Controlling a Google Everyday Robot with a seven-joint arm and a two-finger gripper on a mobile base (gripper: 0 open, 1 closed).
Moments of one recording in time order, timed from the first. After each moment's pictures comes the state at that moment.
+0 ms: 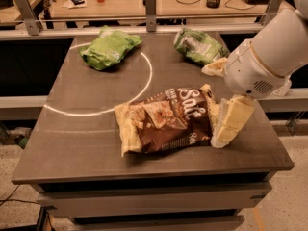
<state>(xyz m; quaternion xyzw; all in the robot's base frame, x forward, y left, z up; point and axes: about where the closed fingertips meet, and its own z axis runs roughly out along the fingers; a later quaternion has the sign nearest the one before) 0.447 -0.122 0.907 -0.67 0.70 0.10 0.22</state>
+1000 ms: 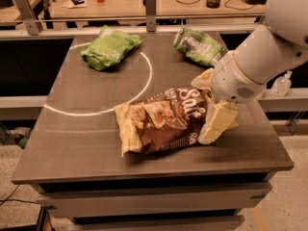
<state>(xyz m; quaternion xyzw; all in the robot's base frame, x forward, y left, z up) 0.466 -0.112 0.873 -0.68 0.69 0.11 0.21</state>
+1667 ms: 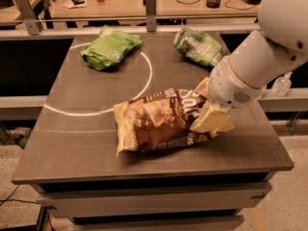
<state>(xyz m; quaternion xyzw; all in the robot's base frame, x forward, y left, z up) 0.456 -0.107 0.864 -0.68 0.70 0.11 0.19</state>
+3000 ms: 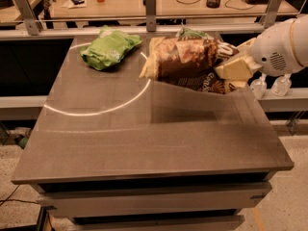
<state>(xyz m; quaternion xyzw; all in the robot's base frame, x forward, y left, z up) 0.527 -0.170 0.951 -0.43 0.79 0.13 0.41</state>
